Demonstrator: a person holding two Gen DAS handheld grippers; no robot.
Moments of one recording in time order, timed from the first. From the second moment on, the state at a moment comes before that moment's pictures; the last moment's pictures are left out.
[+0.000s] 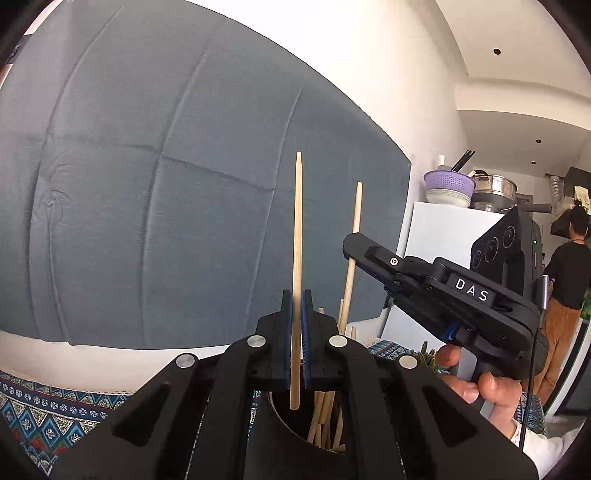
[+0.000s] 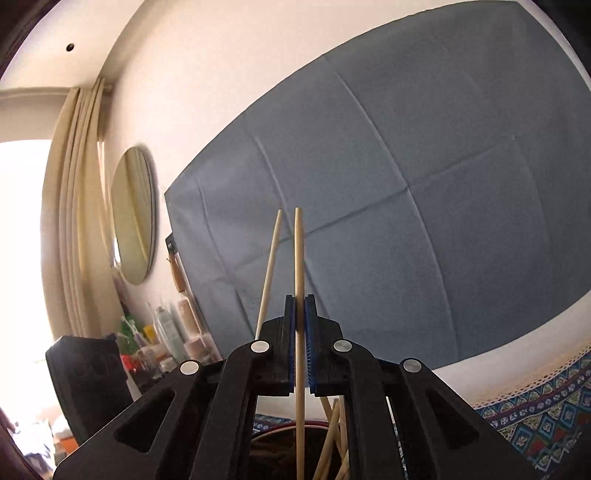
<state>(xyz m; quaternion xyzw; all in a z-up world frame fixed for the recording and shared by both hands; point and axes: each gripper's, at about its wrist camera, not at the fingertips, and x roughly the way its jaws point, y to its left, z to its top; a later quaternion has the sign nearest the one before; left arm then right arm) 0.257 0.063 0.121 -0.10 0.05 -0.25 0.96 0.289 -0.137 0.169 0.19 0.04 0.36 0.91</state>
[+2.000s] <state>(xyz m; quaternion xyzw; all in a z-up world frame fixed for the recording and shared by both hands) 0.285 0.137 0.138 -0.17 0.13 -0.16 0.96 0.275 -0.175 0.186 0.19 0.03 0.33 0.92</state>
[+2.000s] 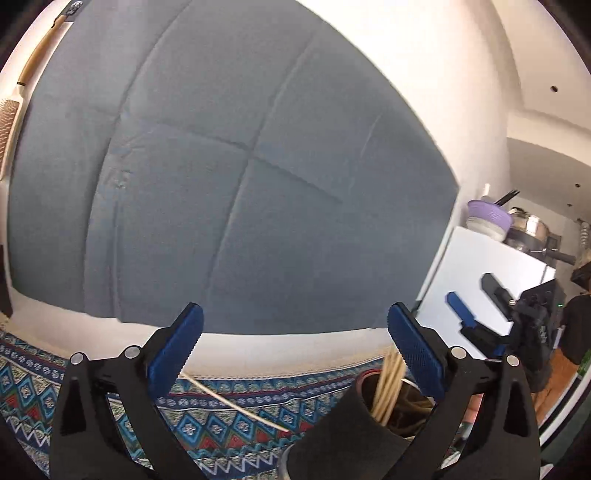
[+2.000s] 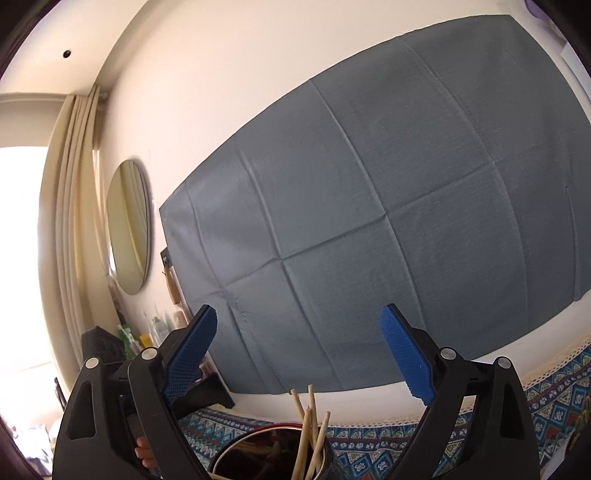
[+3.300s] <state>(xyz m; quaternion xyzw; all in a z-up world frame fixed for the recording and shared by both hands) 0.479 0.064 -0.002 -0.06 0.59 0.10 0.80 0.417 -0.169 0.047 0.07 0.48 0.10 0.87</state>
